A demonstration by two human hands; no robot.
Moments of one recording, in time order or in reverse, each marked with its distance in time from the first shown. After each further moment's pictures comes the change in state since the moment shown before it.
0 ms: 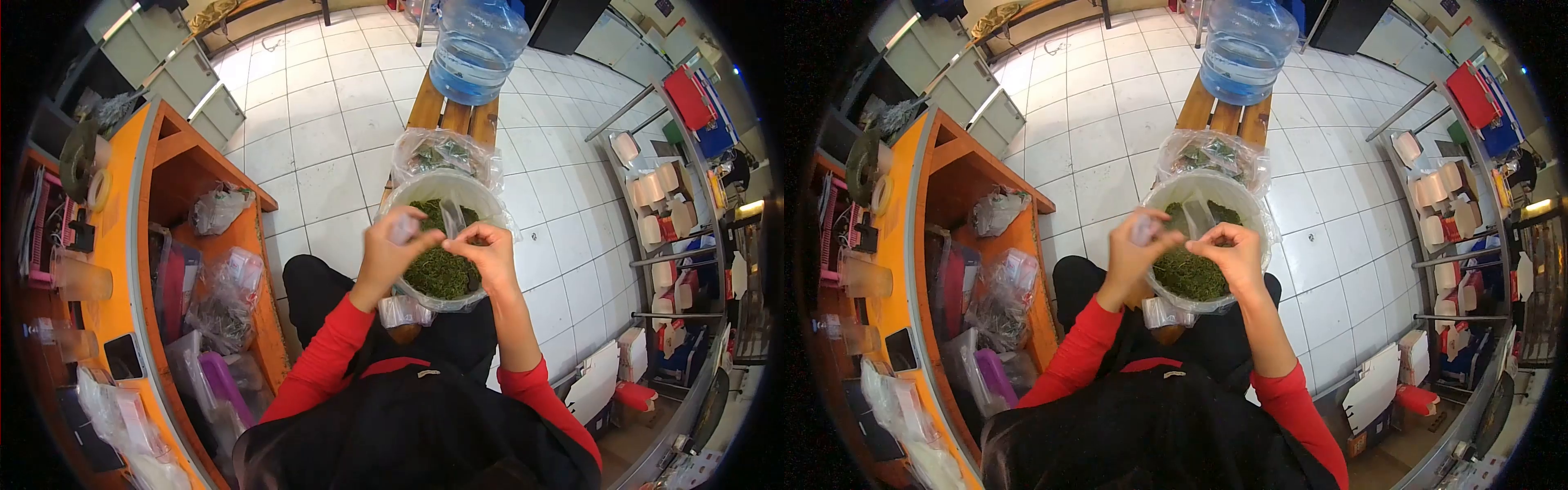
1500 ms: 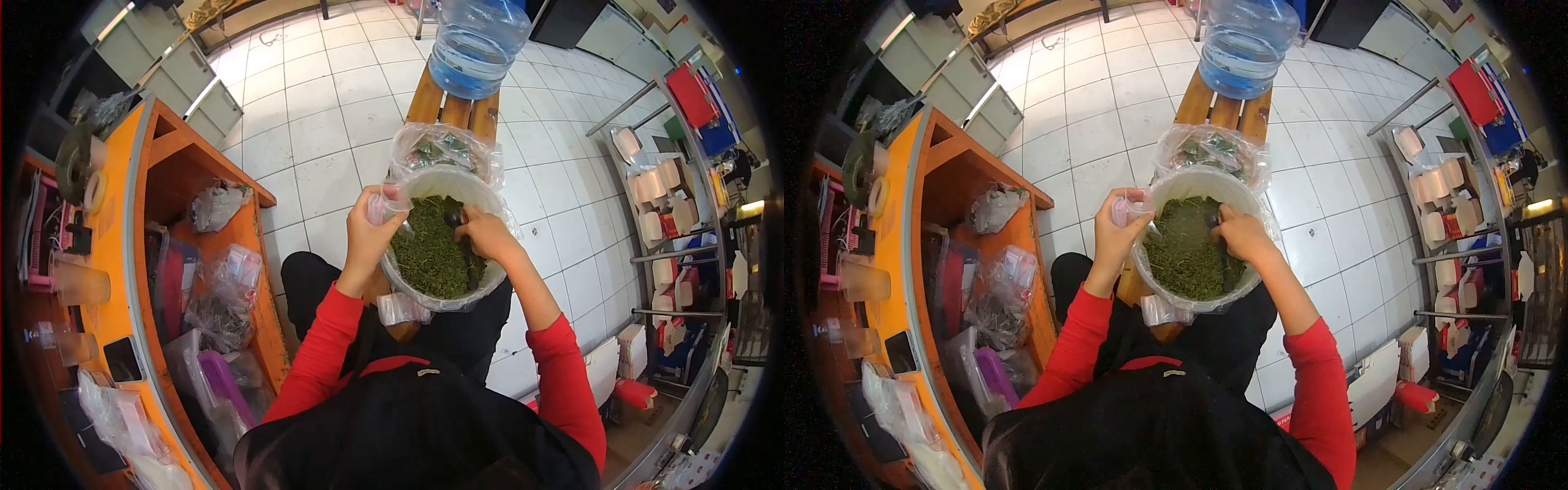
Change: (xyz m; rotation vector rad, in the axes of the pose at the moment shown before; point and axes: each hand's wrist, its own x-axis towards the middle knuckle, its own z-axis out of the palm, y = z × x) left_hand 0.025 -0.023 -0.016 -0.086 0.032 -0.060; right_hand 0.065 0.054 -0.055 -1.434 -0.546 -0.297
